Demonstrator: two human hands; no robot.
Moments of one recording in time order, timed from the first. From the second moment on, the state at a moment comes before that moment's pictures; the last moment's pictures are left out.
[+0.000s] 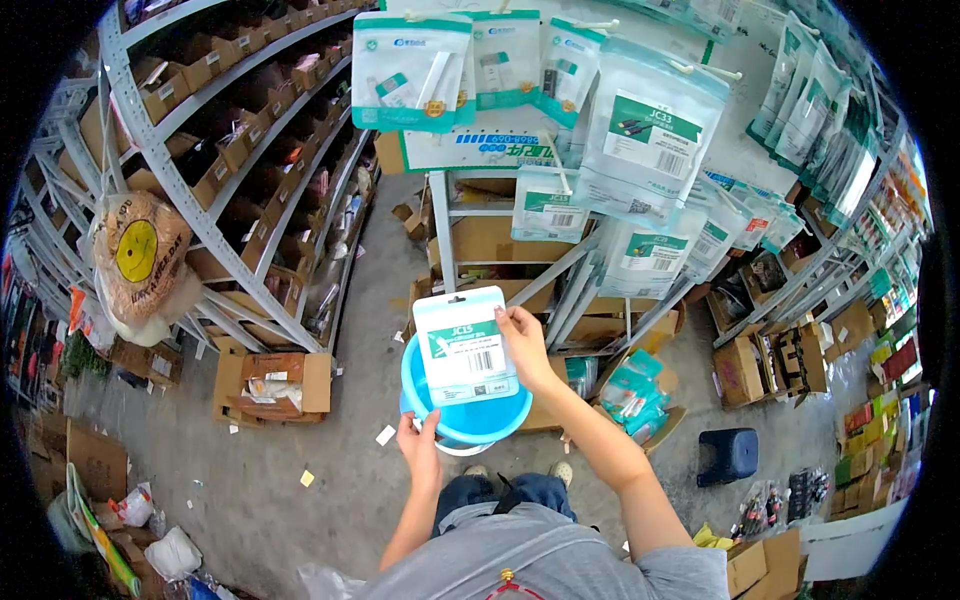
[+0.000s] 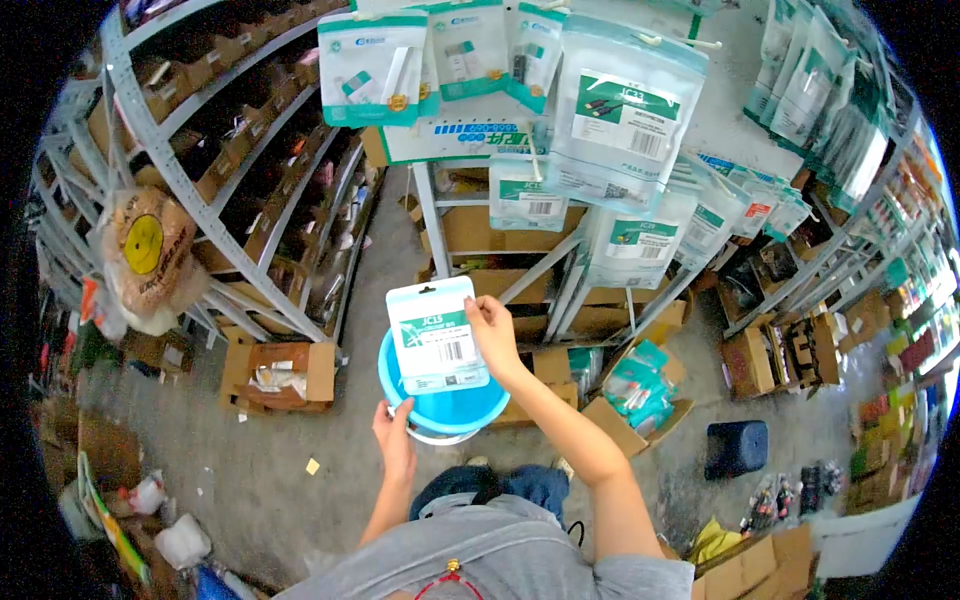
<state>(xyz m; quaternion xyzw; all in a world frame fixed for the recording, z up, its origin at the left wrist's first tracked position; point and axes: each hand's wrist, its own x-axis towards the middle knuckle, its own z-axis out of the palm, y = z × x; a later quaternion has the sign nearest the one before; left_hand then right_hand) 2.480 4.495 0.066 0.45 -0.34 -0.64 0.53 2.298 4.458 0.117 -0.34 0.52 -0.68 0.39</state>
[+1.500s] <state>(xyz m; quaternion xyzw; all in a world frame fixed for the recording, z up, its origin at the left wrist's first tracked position) 2.494 4.490 0.057 0.46 -0.35 -0.65 0.49 2.278 4.402 0.285 -0.49 0.40 -0.70 0.33</state>
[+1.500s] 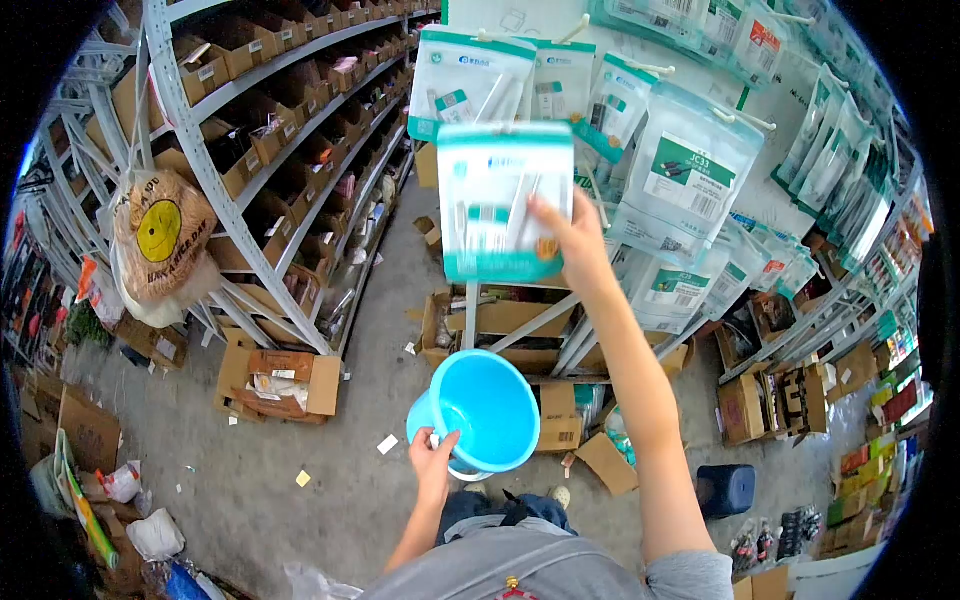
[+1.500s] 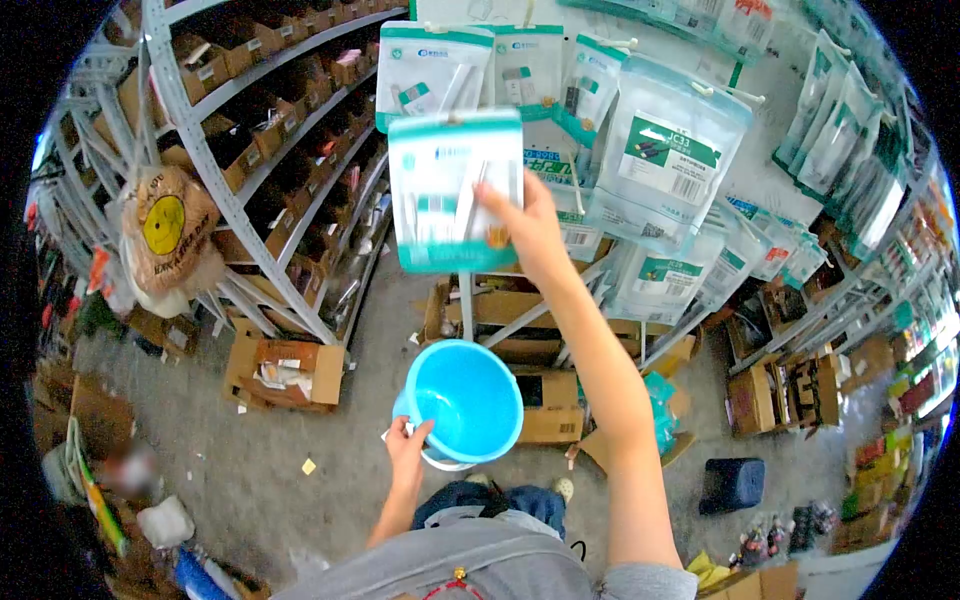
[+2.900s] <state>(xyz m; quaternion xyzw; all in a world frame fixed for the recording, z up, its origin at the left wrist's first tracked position) 2.505 4.493 0.057 0.49 -0.37 -0.63 0.48 2.264 4.297 0.350 -0.58 0.35 -0.72 0.13</state>
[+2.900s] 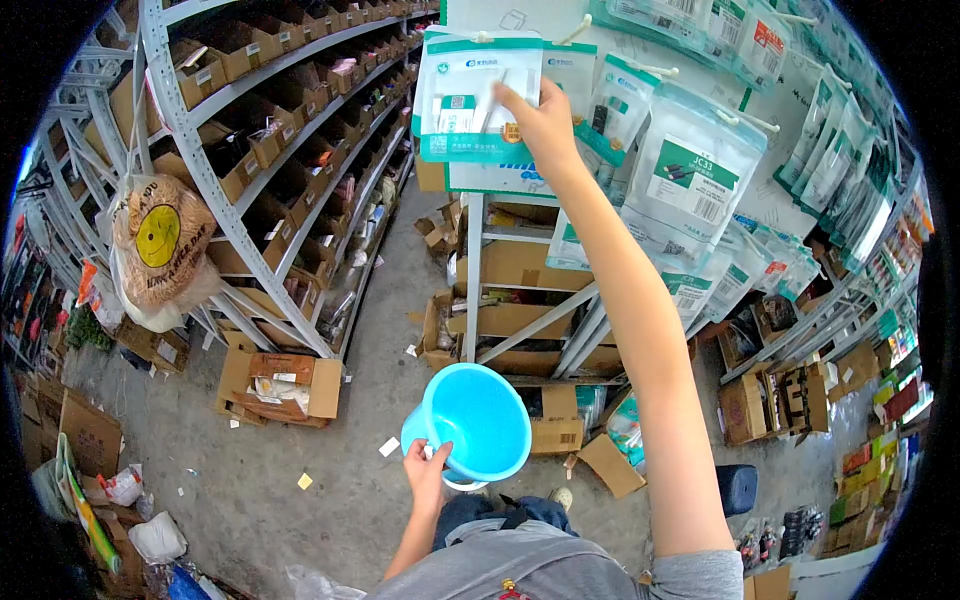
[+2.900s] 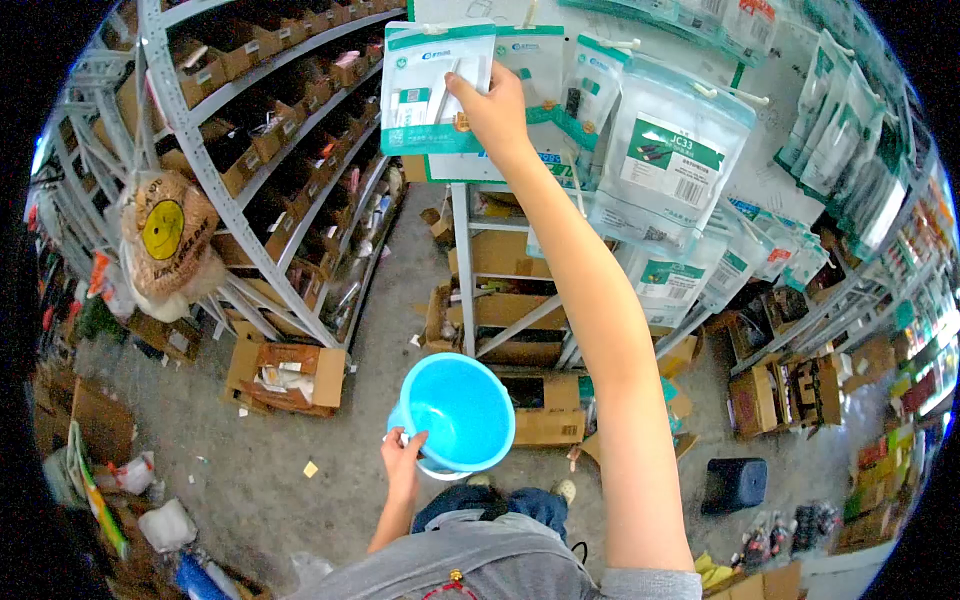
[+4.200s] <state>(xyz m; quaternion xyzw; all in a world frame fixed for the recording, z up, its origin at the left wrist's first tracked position) 2.514 4.505 0.043 0.50 -0.35 -0.64 0.47 2.161 4.410 0.153 -0.36 0.50 -0.72 0.33</state>
